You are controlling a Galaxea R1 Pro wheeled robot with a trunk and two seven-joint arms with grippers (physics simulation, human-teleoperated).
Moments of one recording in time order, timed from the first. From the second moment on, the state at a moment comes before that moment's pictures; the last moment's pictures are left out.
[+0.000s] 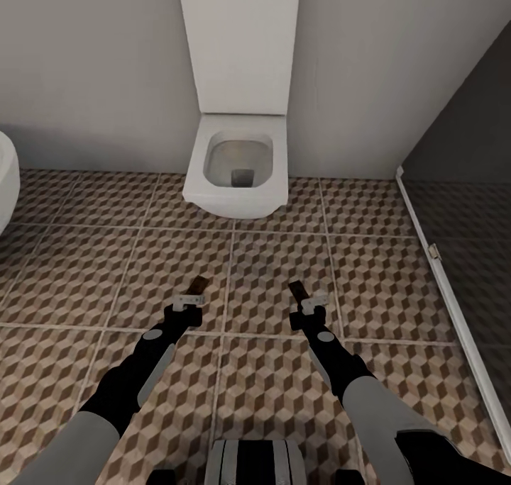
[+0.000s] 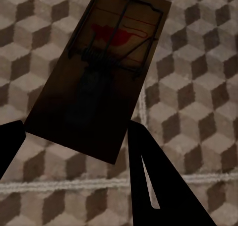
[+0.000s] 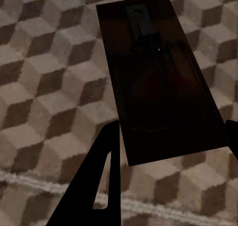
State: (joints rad) left arm -0.63 0.08 -0.29 -0.99 0.27 0.25 0.10; right arm -0.83 0.15 -0.03 -0.41 0.25 -0.08 -0.05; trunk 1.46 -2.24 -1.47
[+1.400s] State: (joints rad) left arm -0.62 0.08 -0.36 -1.09 0.21 0.24 0.11; right arm -0.83 0.15 -0.03 -0.41 0.25 -0.08 -0.05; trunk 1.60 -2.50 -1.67
